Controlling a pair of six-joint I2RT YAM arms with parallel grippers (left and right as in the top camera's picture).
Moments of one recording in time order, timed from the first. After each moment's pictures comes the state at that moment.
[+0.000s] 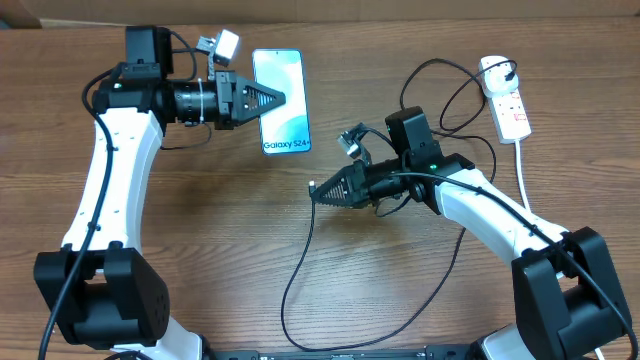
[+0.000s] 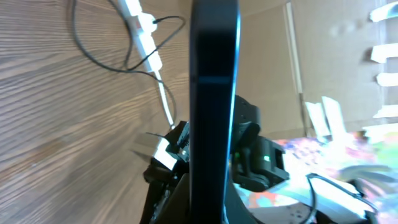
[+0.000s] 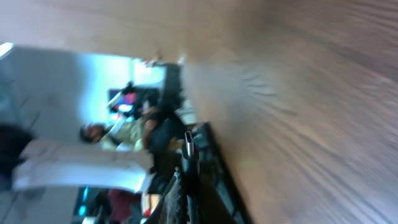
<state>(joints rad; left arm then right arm) 0.03 1.76 1.57 -0.84 1.30 -0.23 0.41 1.69 1.00 -0.21 -1.22 0.50</state>
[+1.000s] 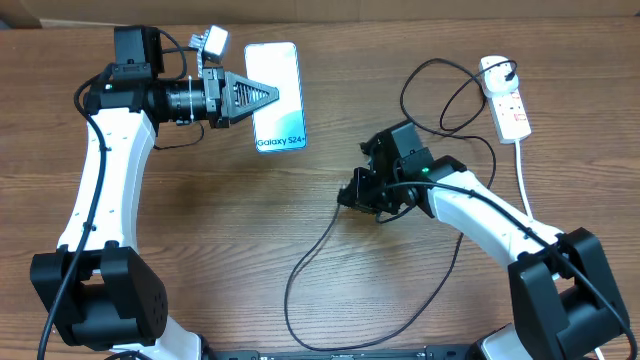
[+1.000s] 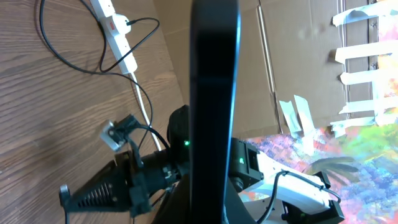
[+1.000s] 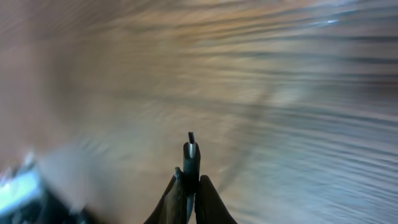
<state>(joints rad) 0.05 1.76 1.57 -0.83 1.40 -0.26 0.46 1.69 1.01 -0.46 -0.49 0.66</state>
